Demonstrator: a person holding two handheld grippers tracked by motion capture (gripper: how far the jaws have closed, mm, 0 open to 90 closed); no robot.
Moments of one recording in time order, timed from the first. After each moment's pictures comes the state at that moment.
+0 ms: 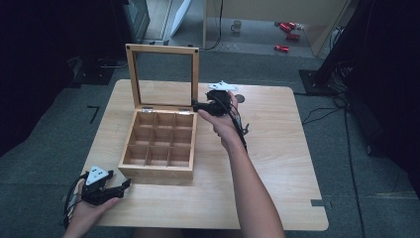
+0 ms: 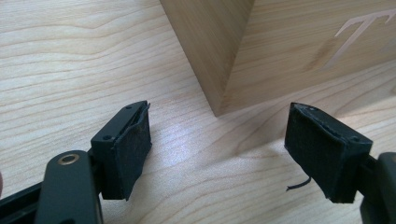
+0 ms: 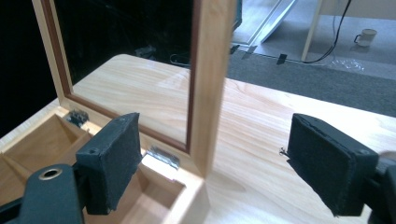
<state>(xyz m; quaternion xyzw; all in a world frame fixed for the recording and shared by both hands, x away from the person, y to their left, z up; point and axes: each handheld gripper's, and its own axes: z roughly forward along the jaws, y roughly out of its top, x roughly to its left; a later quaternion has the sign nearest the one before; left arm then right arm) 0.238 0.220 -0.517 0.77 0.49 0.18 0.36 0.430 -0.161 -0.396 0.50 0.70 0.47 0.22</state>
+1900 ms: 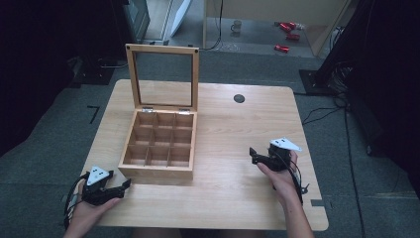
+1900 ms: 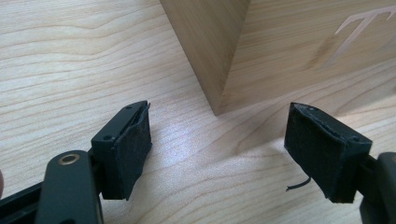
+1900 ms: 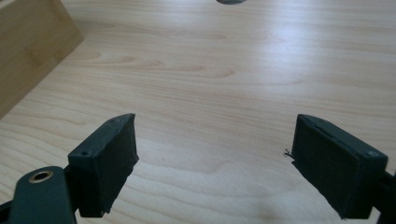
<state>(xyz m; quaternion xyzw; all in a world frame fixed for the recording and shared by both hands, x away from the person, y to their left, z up) 0.237 0.219 -0.517 0.77 0.49 0.19 0.35 0.292 -0.328 -0.486 0.58 0.67 0.40 0.24</state>
